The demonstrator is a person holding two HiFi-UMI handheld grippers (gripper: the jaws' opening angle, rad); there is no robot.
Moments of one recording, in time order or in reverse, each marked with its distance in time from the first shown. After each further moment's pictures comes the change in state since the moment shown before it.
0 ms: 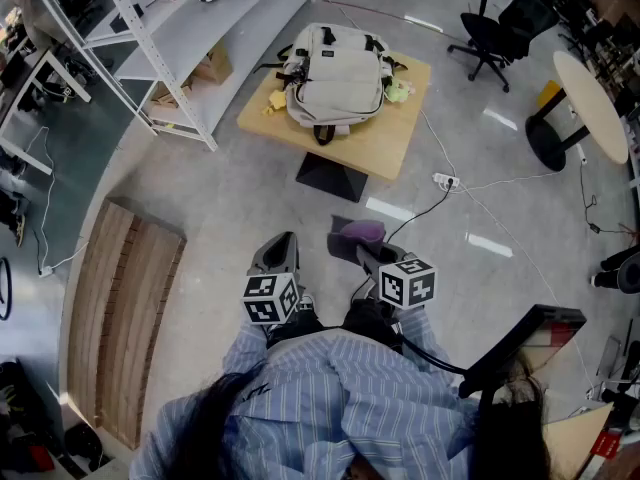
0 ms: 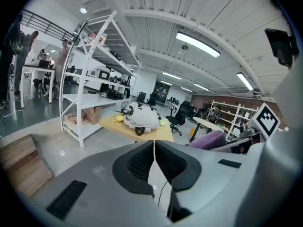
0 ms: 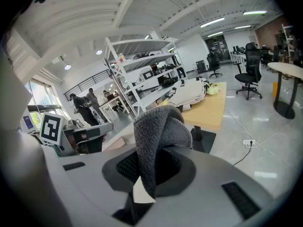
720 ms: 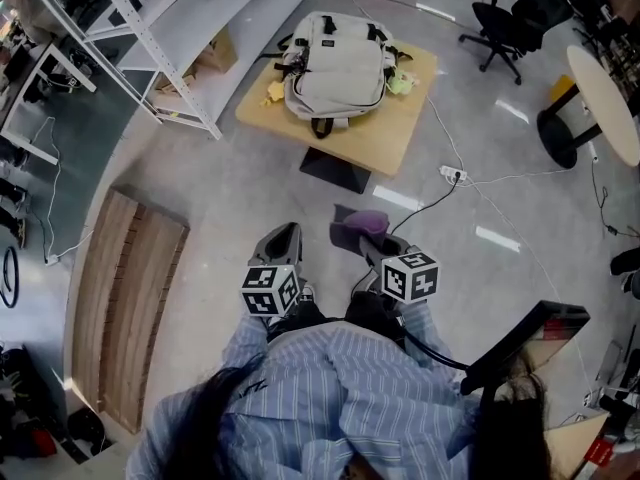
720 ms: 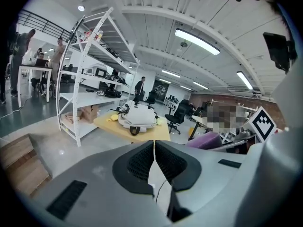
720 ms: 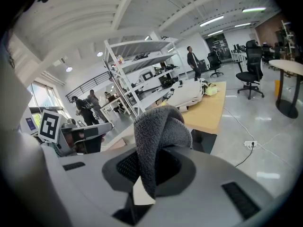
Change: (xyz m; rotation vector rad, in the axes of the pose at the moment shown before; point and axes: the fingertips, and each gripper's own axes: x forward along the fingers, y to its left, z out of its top) left arm 0.032 -0.028 0.007 0.000 0.019 -0.013; right arm -0.002 -0.040 0.014 -0.001 -0.008 0.027
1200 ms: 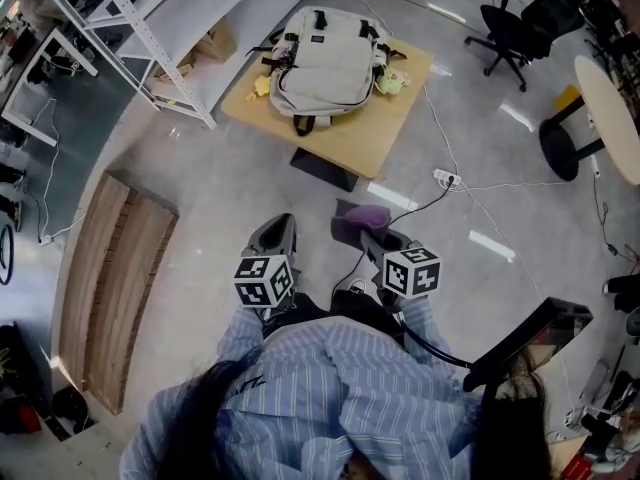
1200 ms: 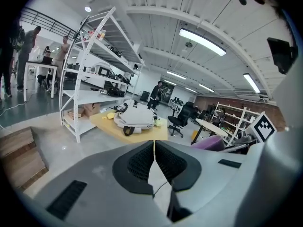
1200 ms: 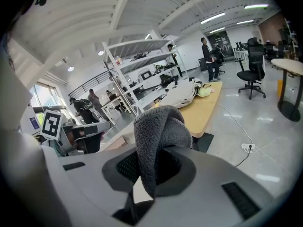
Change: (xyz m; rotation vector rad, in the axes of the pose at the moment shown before) left arm 0.047 -0.053 0.001 -0.056 -0.018 0.056; right arm -0.034 -0.079 0.015 -0.008 0.028 0.032
